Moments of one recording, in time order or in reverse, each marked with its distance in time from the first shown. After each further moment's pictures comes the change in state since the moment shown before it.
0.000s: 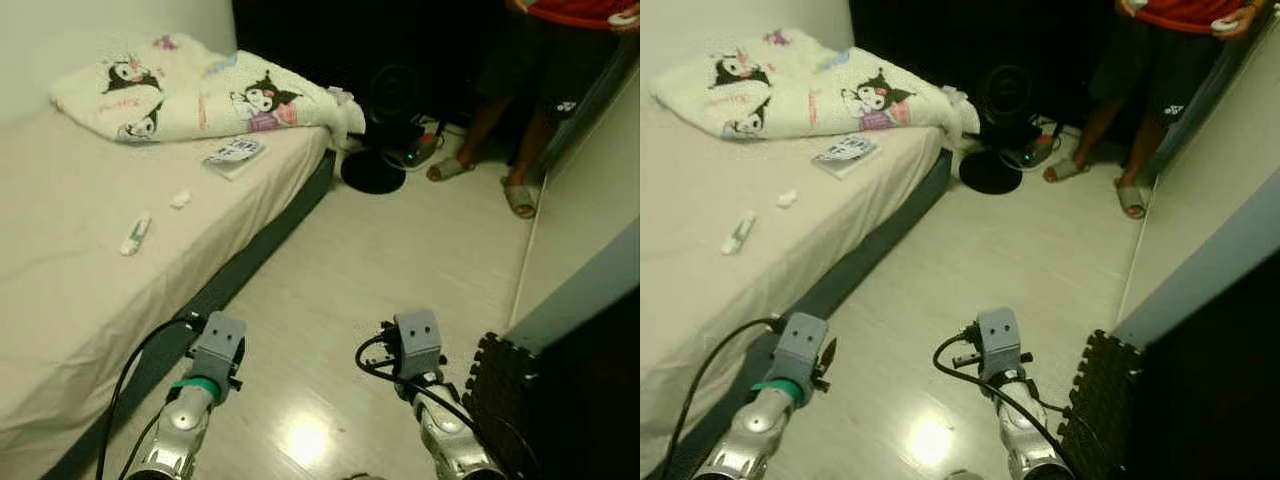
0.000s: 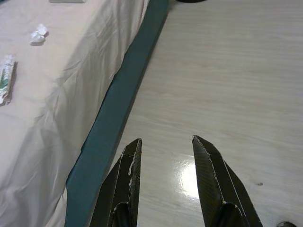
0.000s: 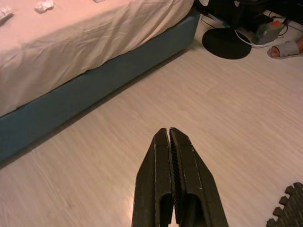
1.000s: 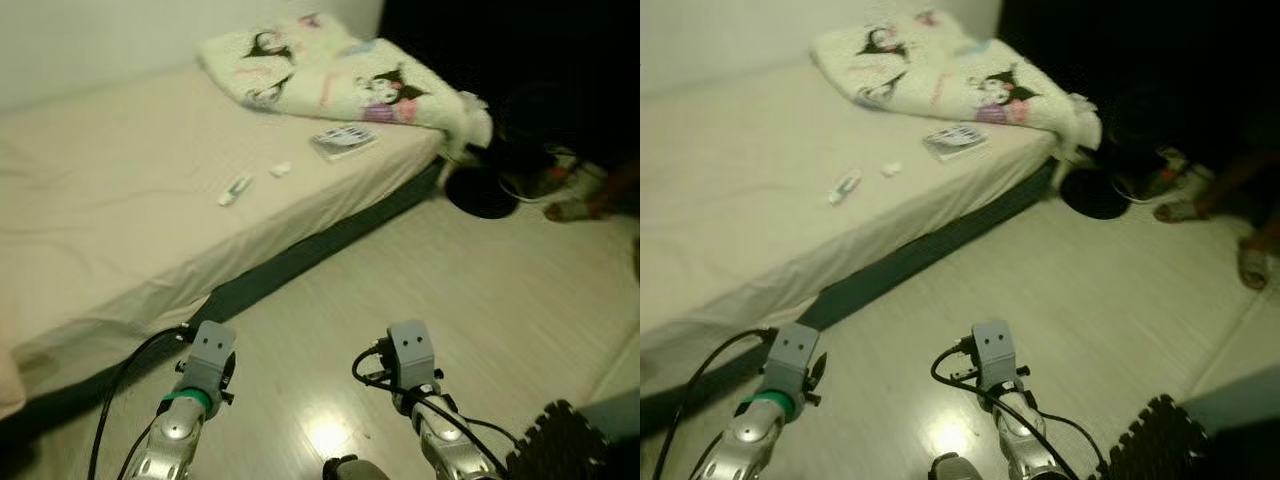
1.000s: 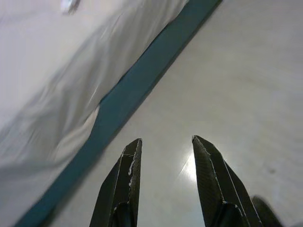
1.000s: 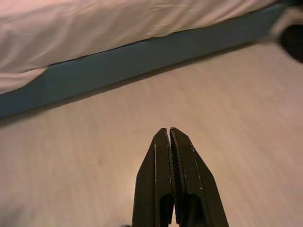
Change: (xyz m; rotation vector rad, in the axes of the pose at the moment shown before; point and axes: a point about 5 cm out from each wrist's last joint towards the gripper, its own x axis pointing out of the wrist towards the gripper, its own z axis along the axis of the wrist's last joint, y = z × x) left arm -0.004 -0.004 -0.001 -0.028 0.052 -0.009; right arm -0.009 -0.005 -0.017 -0.020 0.113 0.001
